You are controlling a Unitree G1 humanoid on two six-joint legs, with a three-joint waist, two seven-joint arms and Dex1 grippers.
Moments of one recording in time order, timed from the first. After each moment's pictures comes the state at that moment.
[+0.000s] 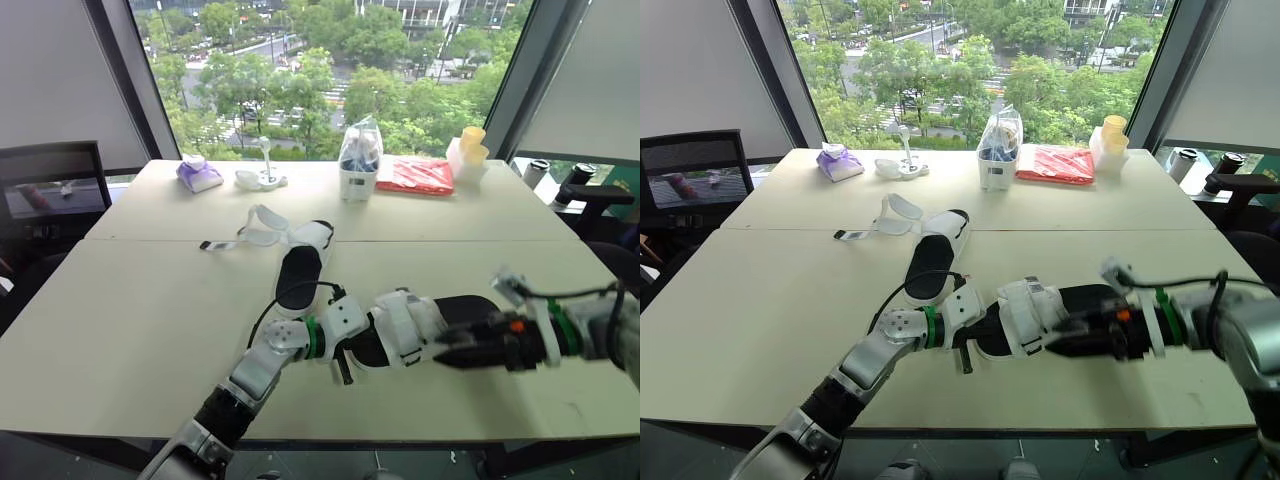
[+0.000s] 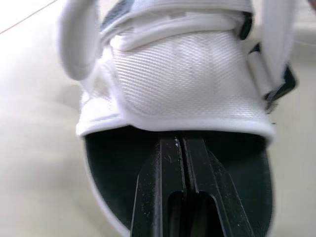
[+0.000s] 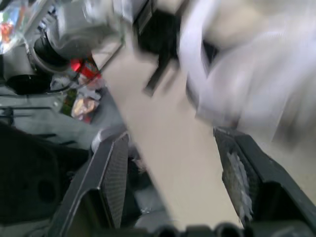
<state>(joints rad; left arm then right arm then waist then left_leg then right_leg) -0.54 0.17 -0.44 0.27 -0.02 0.16 -0.77 -0.12 -1.00 -0.20 -0.35 0.69 1.20 1.25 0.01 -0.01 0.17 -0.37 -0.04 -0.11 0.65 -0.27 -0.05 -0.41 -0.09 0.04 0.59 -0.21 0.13</state>
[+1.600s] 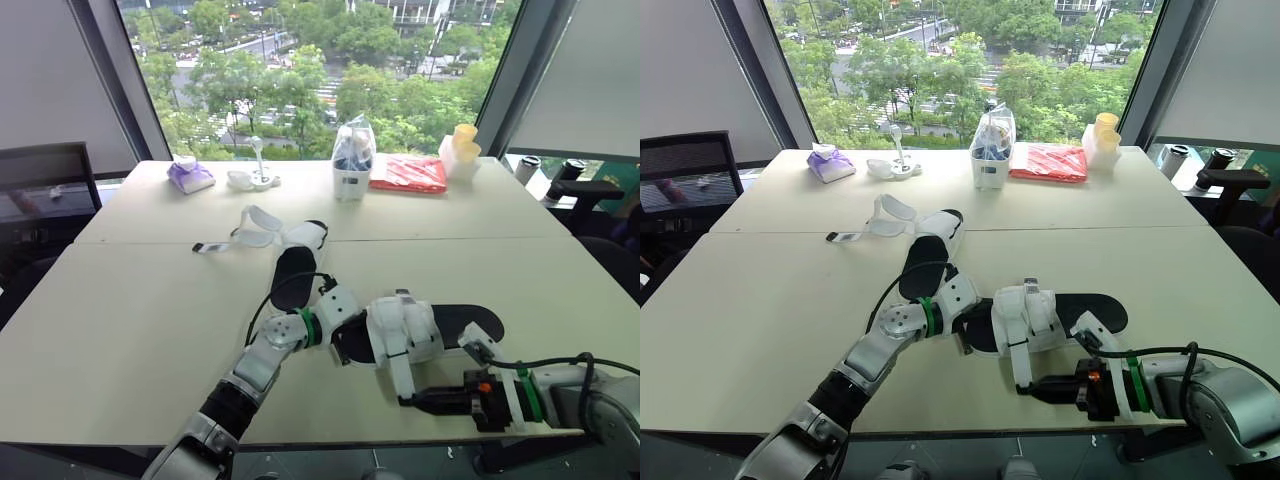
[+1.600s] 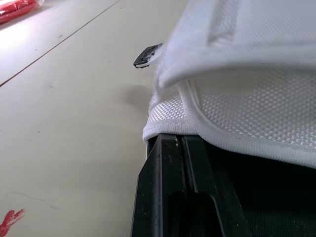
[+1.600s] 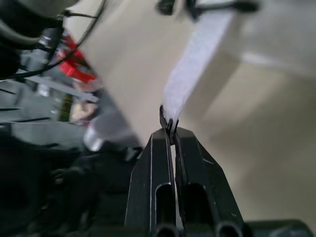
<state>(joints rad) -0.53 0.13 -0.39 0.32 0.04 0.08 -0.69 0.01 -0.92 -0.10 -0.41 0.80 1.09 1.05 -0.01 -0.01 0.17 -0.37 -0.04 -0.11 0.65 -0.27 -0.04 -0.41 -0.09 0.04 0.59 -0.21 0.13</state>
